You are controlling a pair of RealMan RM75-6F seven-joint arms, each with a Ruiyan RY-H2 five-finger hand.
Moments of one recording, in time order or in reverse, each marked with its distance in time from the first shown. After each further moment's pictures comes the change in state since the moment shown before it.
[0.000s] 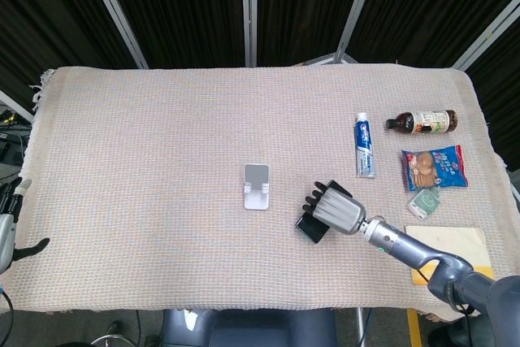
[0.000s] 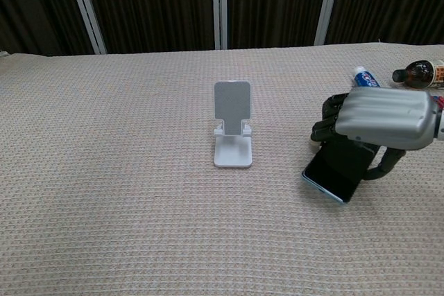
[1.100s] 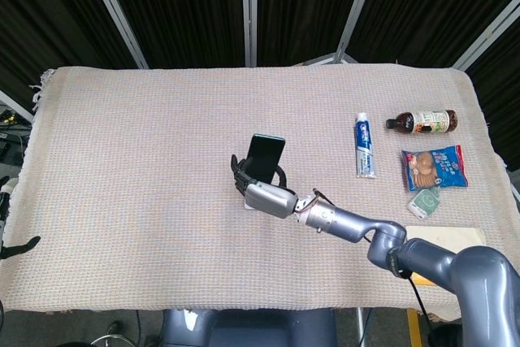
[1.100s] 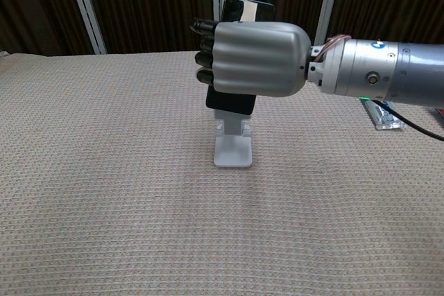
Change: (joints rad) left arm -0.003 0.024 -0.014 0.029 -0.047 -0.033 -0.071; right arm 0.258 -0.090 0.227 -0.117 -0.065 -0.123 -1.009
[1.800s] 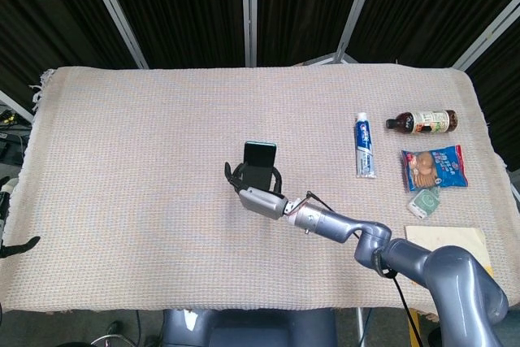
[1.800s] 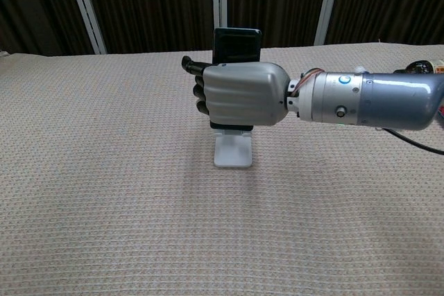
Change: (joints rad) left arm -0.009 0.004 0.000 0.017 -0.018 -0.030 -0.024; right arm 0.038 -0.104 -0.049 0.123 0.035 -0.077 -0.110
